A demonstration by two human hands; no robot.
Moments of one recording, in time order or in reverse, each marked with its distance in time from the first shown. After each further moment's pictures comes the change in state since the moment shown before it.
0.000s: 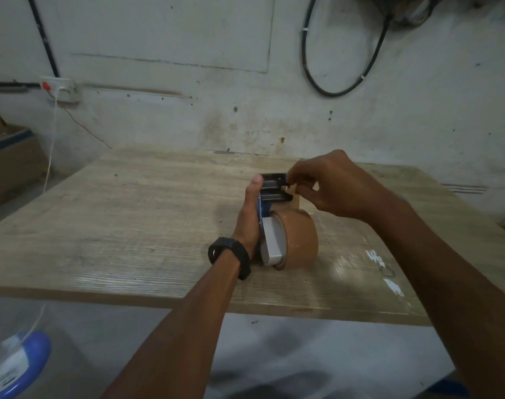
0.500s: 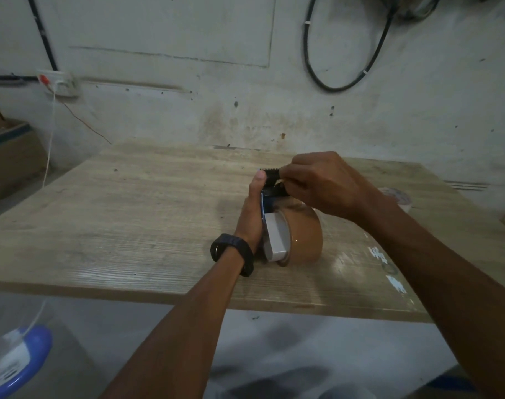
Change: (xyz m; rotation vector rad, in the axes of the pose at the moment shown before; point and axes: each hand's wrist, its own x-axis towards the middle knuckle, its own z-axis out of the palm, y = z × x) left_hand 0.000 0.002 0.005 -0.023 -0.039 0.012; right_hand 0.007 -0.010 0.013 -0.118 0.070 -0.188
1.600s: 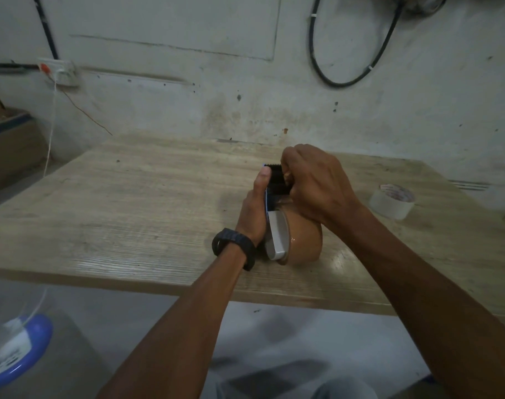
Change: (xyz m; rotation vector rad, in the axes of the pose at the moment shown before) left_hand -0.016 0.008 0.003 0.169 0.077 0.112; right_hand 0.005 -0.023 0.031 -0.057 0.175 0.242
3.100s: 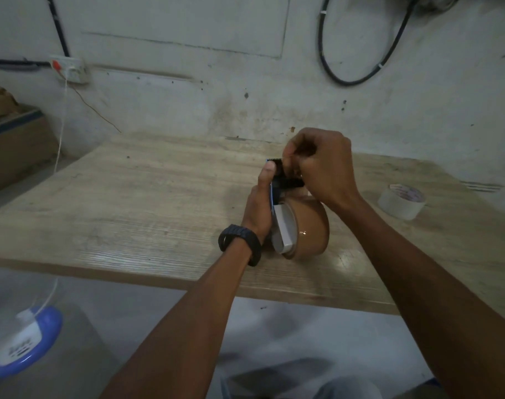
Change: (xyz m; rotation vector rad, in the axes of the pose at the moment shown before) left_hand 0.001 0.003 -0.005 0.017 0.050 0.002; right_hand 0.017 -0.006 -0.006 0.572 0.124 0.366
